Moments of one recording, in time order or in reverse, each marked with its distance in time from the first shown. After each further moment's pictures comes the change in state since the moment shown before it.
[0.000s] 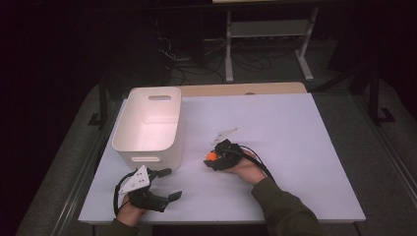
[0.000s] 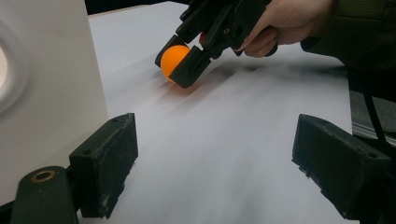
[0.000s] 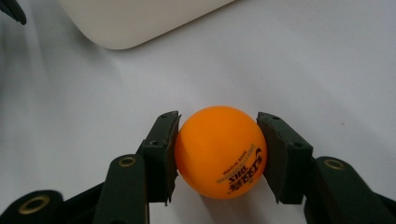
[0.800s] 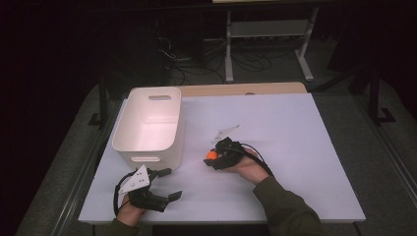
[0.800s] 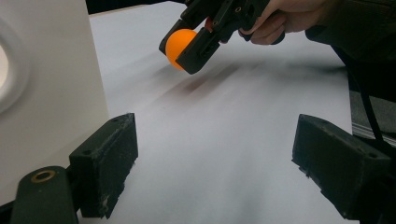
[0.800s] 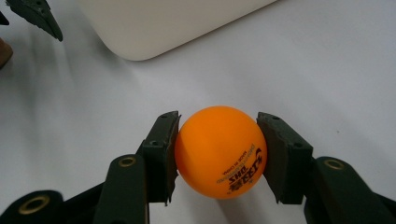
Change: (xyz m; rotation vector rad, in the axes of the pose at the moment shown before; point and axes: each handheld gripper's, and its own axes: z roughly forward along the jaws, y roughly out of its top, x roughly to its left) left arm 0.000 0.000 0.000 0.000 -0.001 -0.003; right arm 0.003 0.008 -0.015 -0.007 0.024 -0.012
